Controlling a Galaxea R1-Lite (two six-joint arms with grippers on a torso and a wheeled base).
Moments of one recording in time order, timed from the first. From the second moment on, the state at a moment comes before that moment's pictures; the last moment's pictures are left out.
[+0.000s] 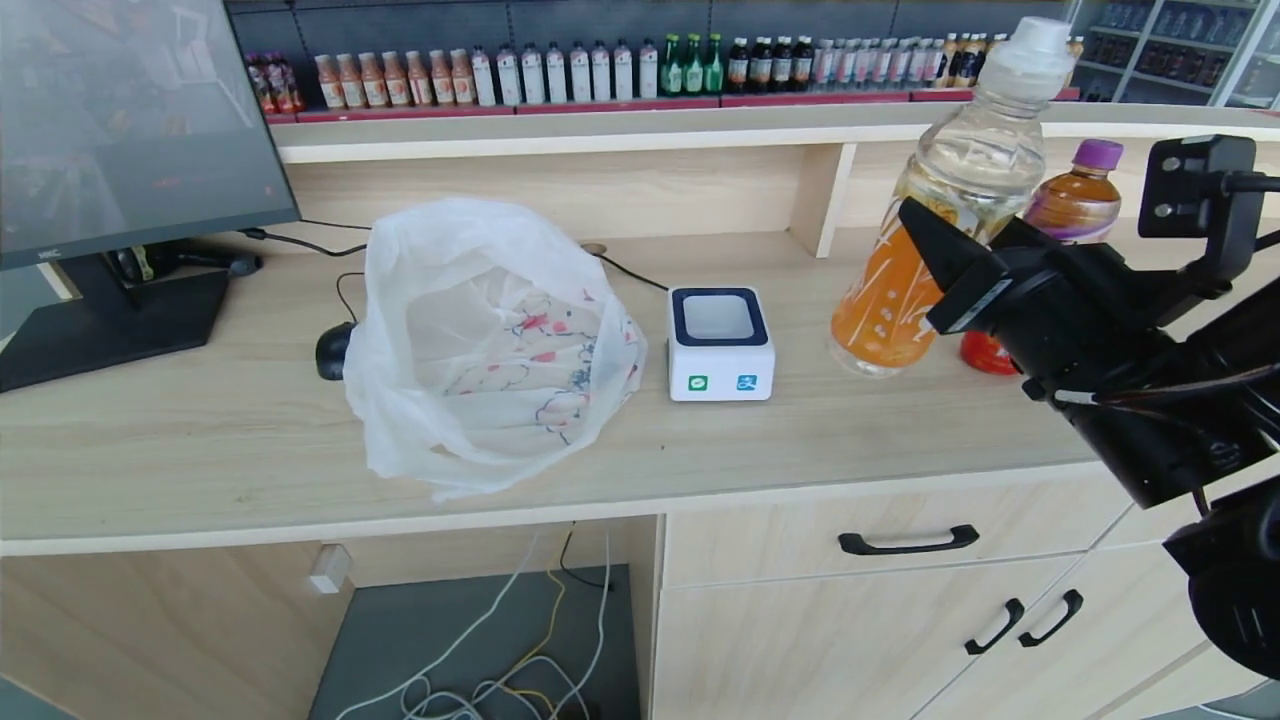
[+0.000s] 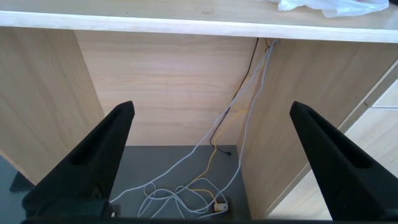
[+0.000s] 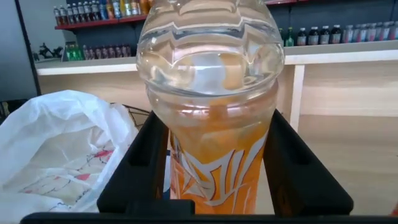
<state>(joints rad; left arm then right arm) 0.00 0.00 0.00 0.00 0.00 0.00 0.45 1.66 -0.68 -1.46 -0.10 -0.03</state>
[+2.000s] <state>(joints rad) 0.00 0.00 0.00 0.00 0.00 0.00 0.57 1.80 -1.13 -1.12 -0.40 0.36</state>
